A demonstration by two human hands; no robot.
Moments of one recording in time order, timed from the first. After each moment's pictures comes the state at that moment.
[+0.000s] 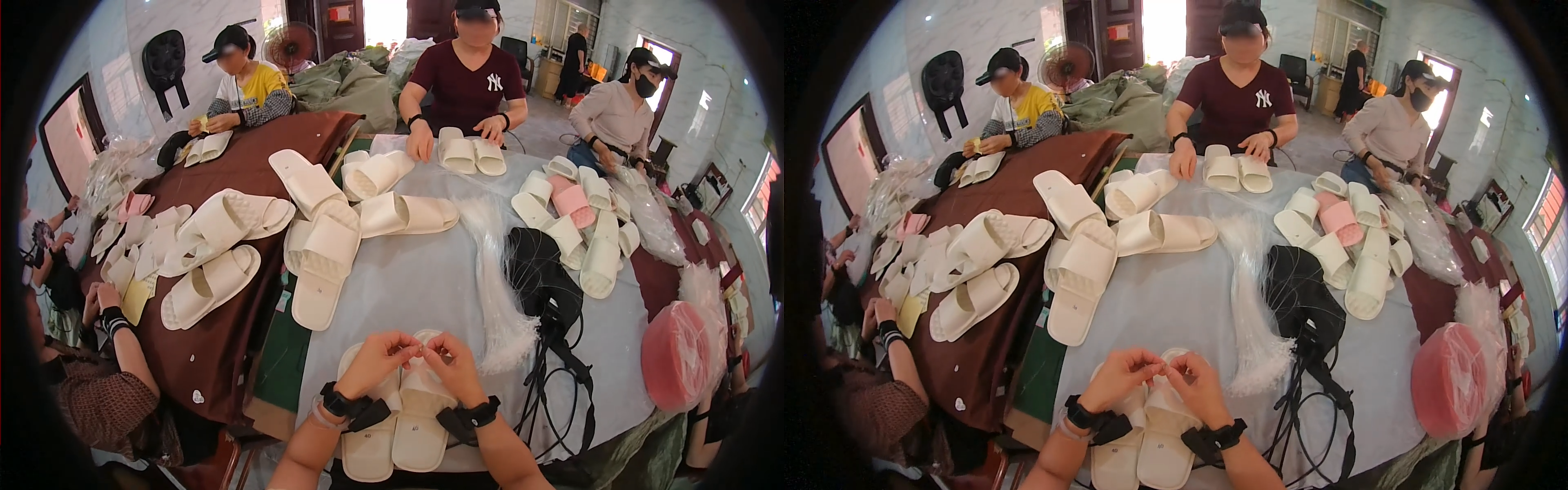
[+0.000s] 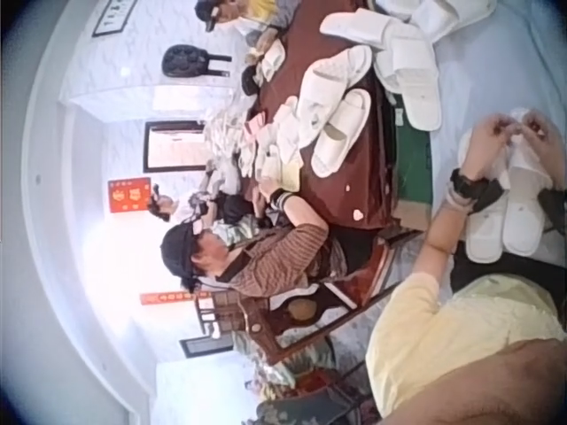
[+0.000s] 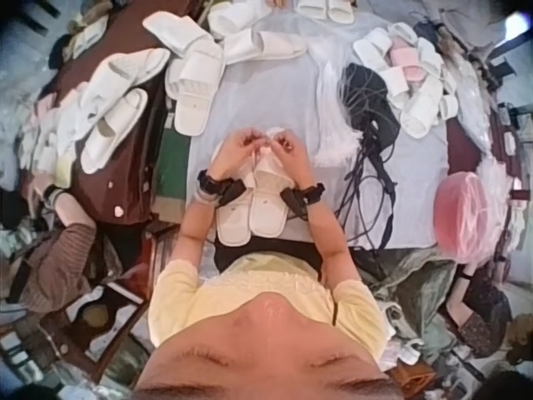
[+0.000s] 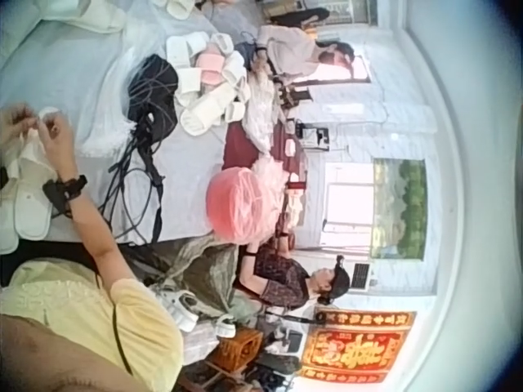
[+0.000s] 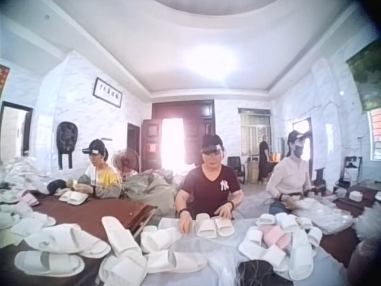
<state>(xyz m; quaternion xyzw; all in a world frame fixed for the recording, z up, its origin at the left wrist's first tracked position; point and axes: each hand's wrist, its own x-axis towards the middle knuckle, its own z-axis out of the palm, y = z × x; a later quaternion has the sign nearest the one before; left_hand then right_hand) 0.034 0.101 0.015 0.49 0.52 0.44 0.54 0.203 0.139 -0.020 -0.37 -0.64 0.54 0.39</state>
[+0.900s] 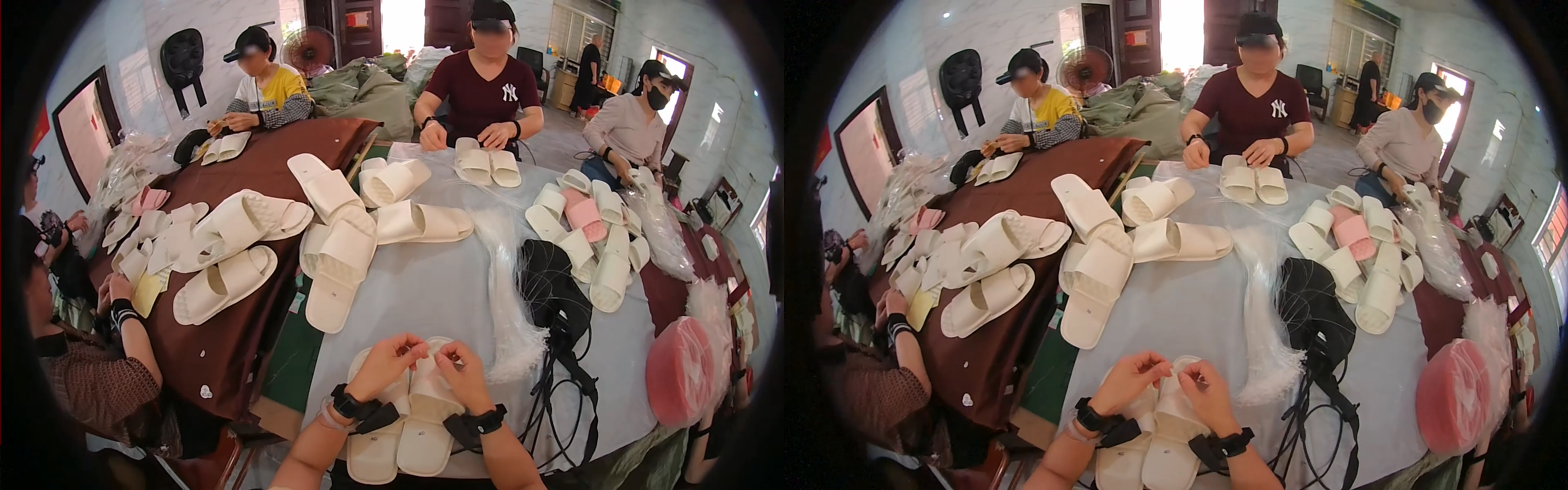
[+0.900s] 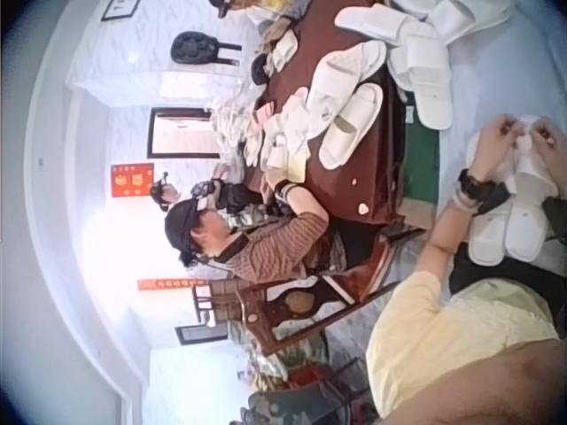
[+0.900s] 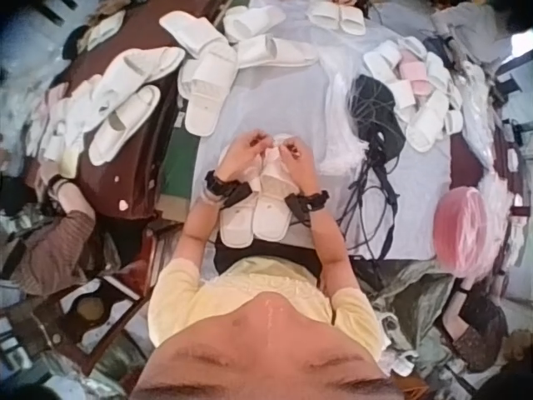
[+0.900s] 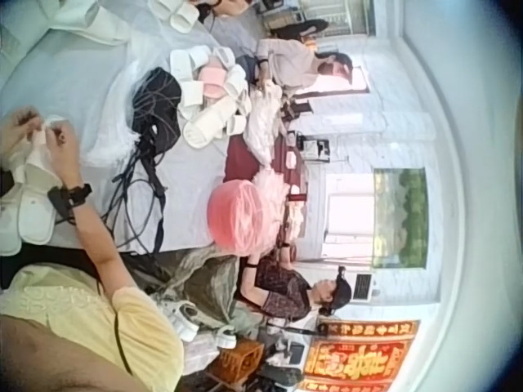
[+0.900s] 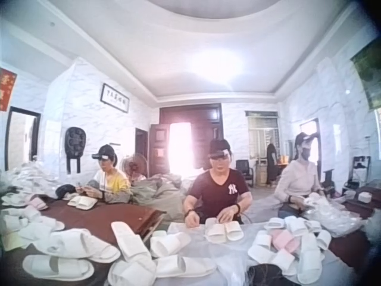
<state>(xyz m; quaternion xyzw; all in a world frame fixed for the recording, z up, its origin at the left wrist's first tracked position) 0.035 0.101 0.013 0.48 0.53 0.45 0.53 0.202 0.139 -0.025 -0.38 -0.65 0.51 0.42</state>
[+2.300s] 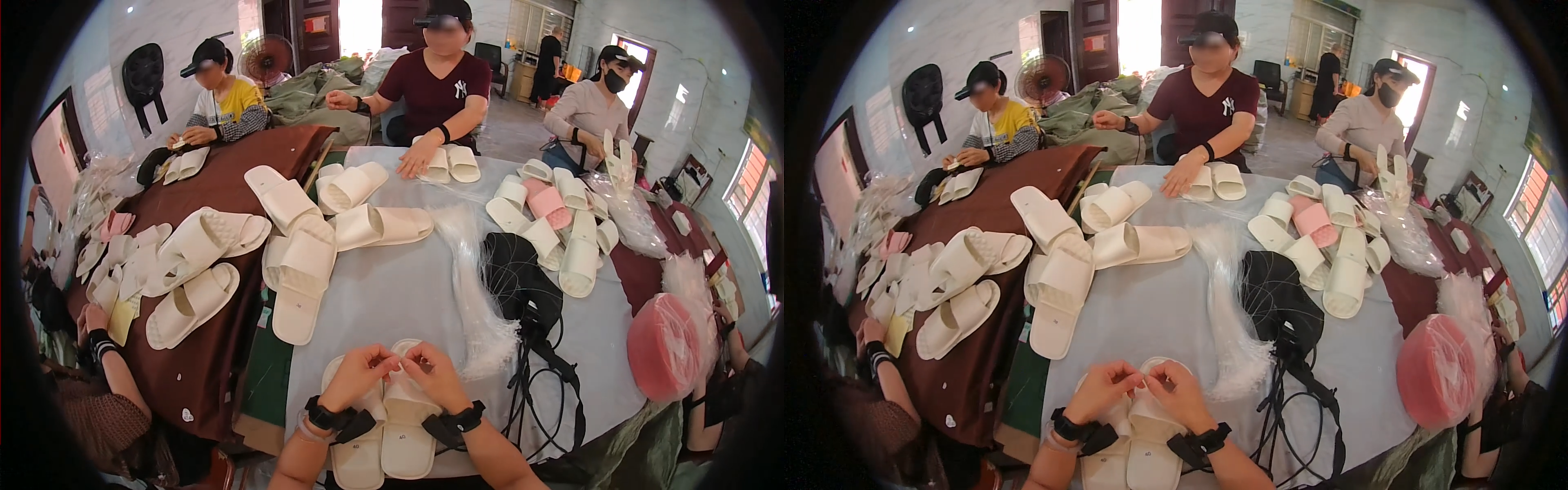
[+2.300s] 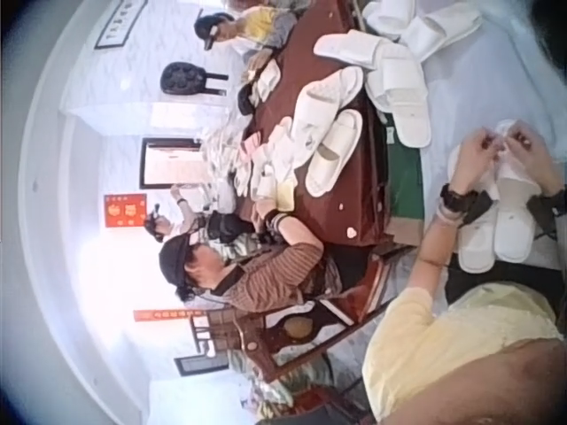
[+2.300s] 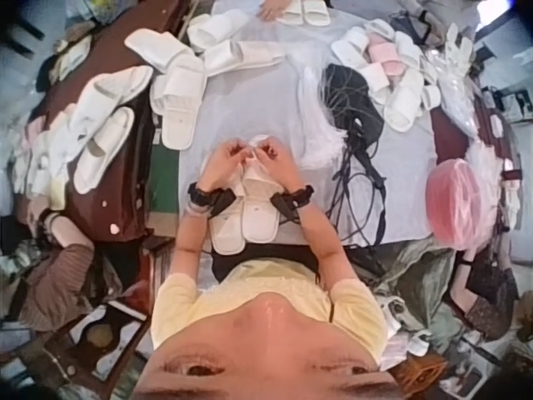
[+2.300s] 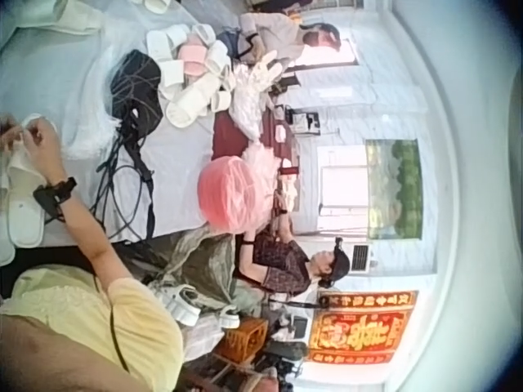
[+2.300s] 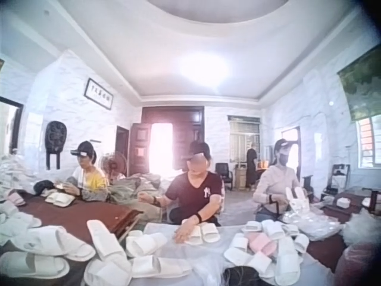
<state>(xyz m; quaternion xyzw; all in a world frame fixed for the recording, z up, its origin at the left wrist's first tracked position) 0.036 0.101 0.009 0.48 0.54 0.45 0.52 0.203 0.141 -0.030 -0.38 -0.64 0.54 0.39</state>
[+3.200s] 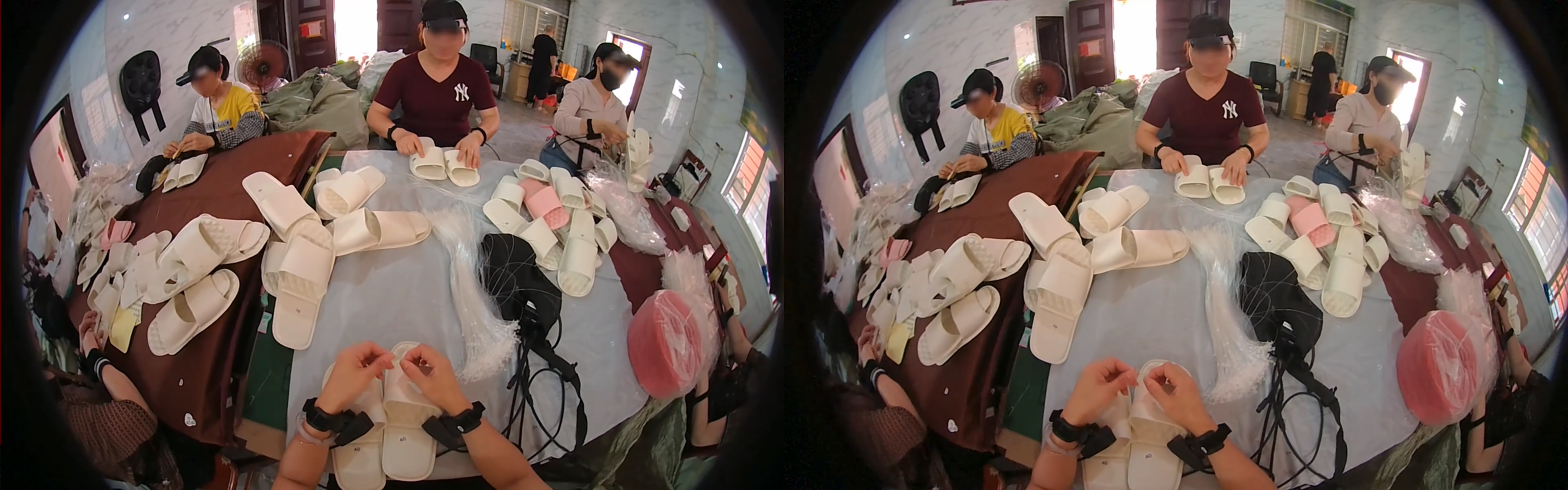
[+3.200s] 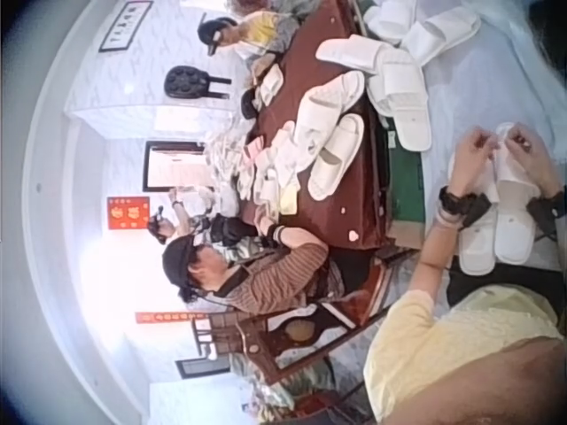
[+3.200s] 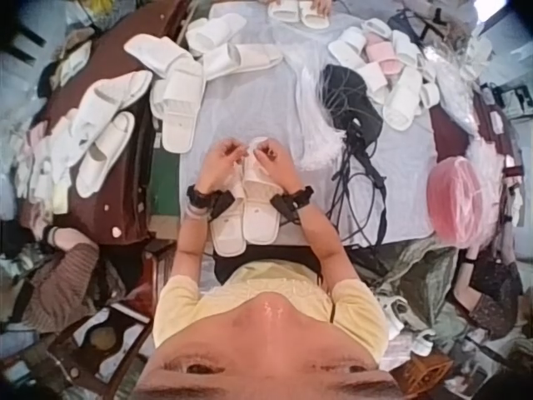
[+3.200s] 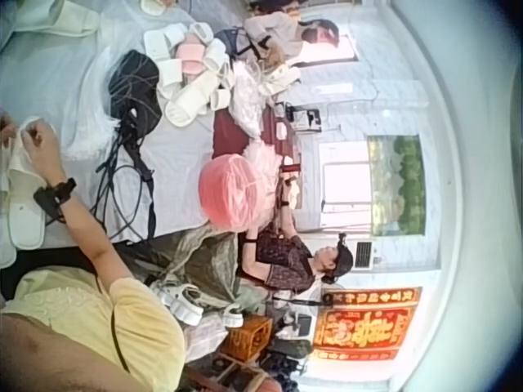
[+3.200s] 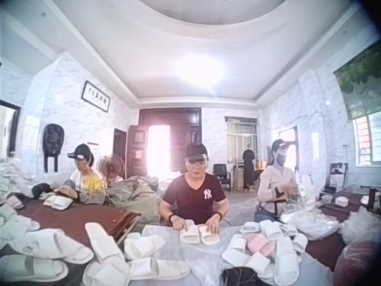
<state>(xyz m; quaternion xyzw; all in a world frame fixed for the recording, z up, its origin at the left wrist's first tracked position) 0.035 0.100 0.014 0.45 0.54 0.48 0.52 0.202 0.139 -0.031 -0.38 -0.63 0.54 0.41</state>
